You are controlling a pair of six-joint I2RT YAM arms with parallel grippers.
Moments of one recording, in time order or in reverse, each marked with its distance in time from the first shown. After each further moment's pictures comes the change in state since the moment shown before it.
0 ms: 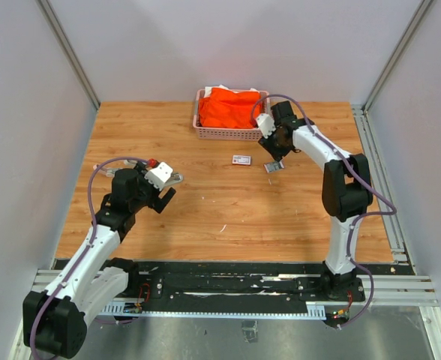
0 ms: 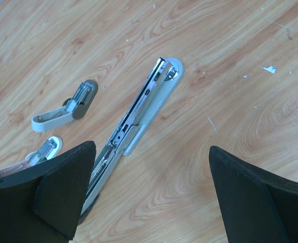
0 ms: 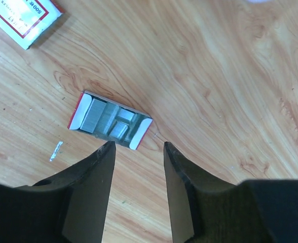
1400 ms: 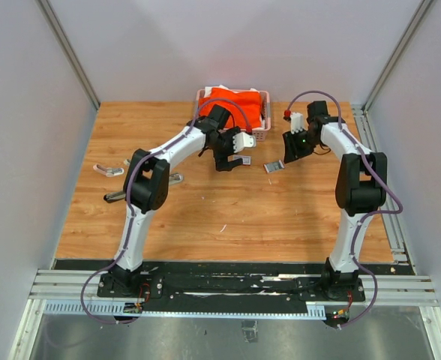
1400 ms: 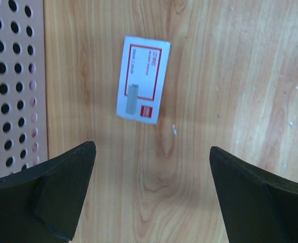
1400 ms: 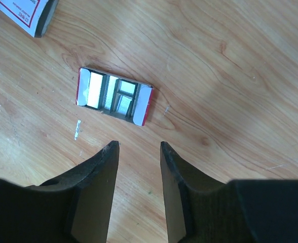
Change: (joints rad) left arm -0.297 1.394 1.361 -0.494 0.288 0.444; right arm -0.262 0.004 -0.010 -0.071 -0.459 0.197
